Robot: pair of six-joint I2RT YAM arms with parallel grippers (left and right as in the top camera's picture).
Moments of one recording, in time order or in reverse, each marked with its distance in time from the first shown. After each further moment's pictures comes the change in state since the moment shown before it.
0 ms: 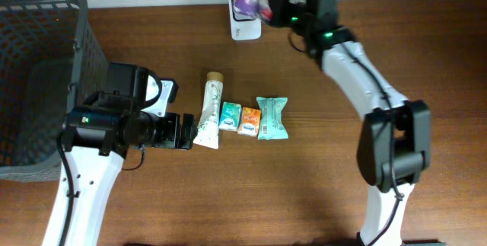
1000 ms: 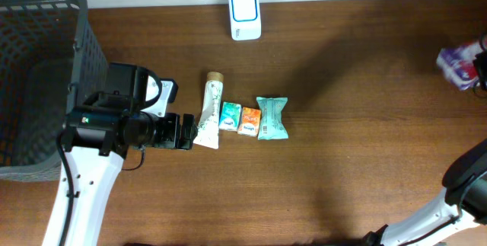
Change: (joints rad) left arm 0.000 0.000 -0.002 0.001 0.000 0.000; right arm -0.945 -0.119 -0.023 -0.650 0.095 0.191
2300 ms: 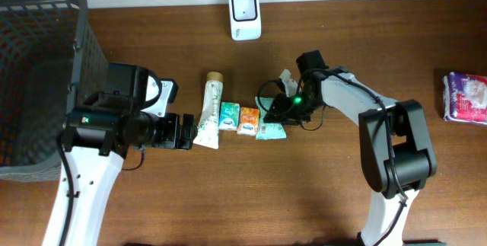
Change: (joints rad) left arm 0.000 0.000 0.000 0.000 -0.002 0.000; right arm 0.927 0.064 -0.392 -0.050 -0.546 -0.472
